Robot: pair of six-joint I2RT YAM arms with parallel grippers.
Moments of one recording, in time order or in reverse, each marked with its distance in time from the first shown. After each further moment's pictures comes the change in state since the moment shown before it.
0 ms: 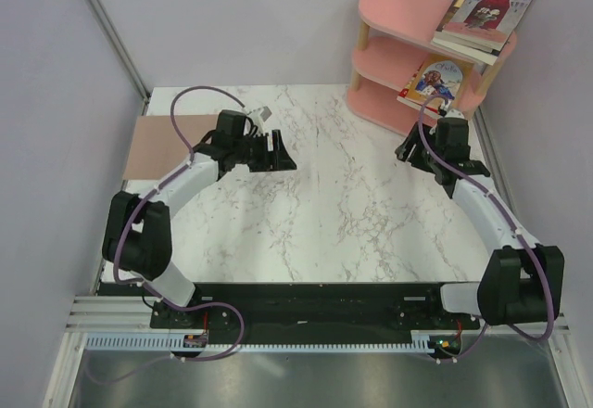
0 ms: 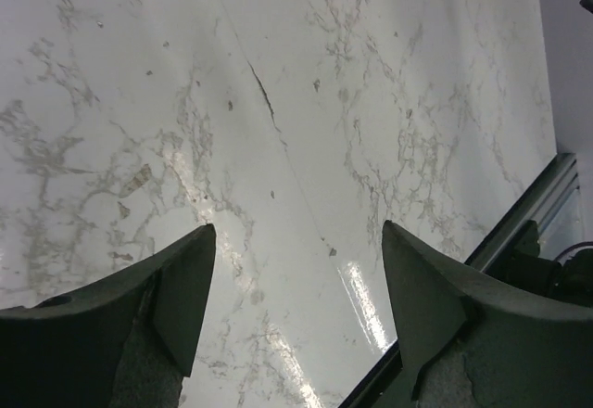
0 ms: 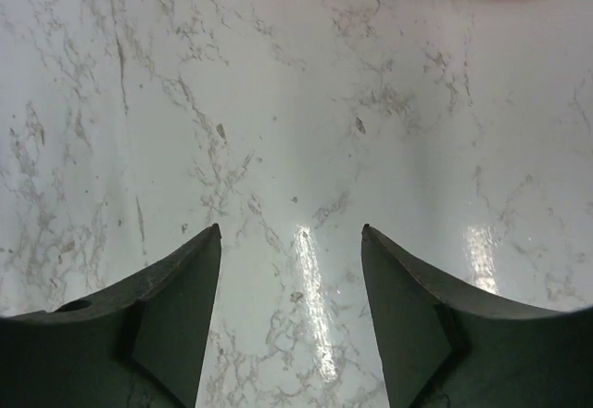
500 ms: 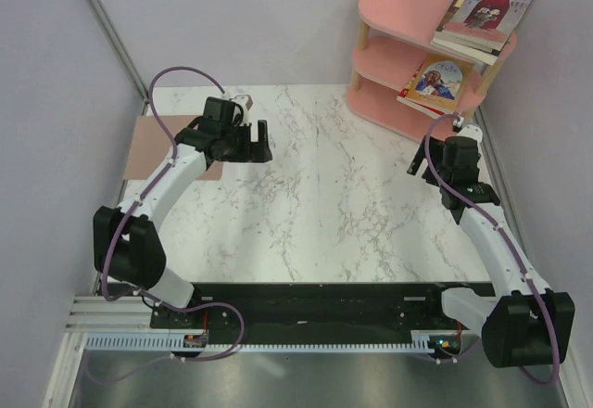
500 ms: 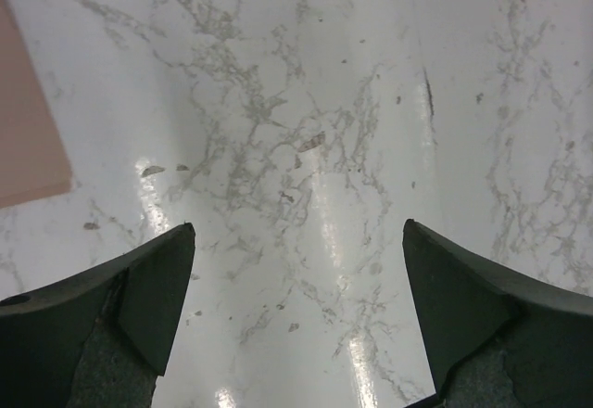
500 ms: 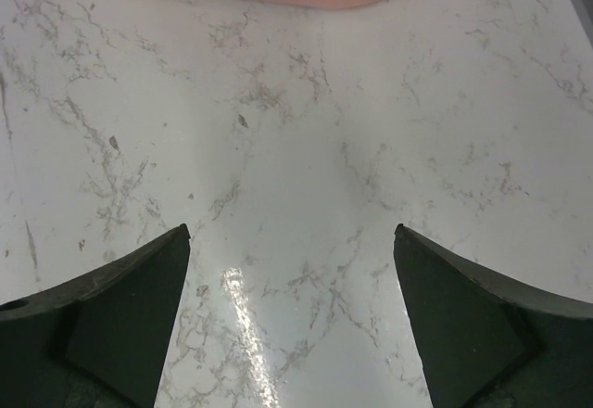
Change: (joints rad) left arm 0.032 -0.071 0.198 -0.347 -0.362 0.163; right arm 0.000 -0.230 -0.146 -0.060 0.235 -0.091
